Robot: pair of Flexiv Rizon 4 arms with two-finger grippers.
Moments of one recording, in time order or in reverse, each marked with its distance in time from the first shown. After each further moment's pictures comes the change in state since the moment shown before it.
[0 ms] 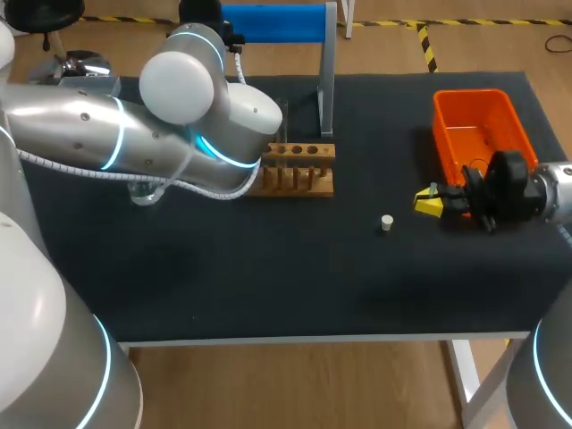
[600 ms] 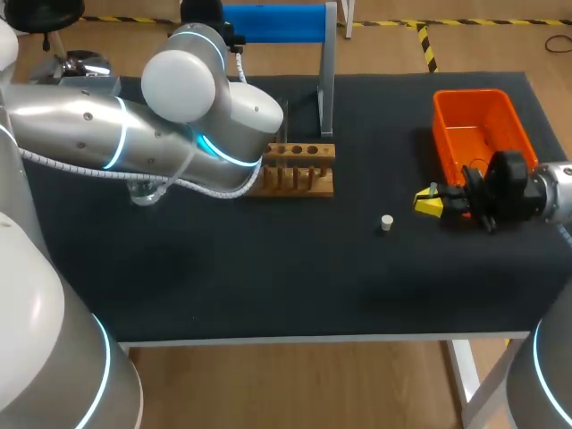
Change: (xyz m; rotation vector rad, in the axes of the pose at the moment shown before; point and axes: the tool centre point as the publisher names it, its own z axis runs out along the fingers) left arm 0.001 0.002 0.004 -0.008 0.000 0.002; right arm 0.000 0.000 0.000 0.000 0.000 0.000
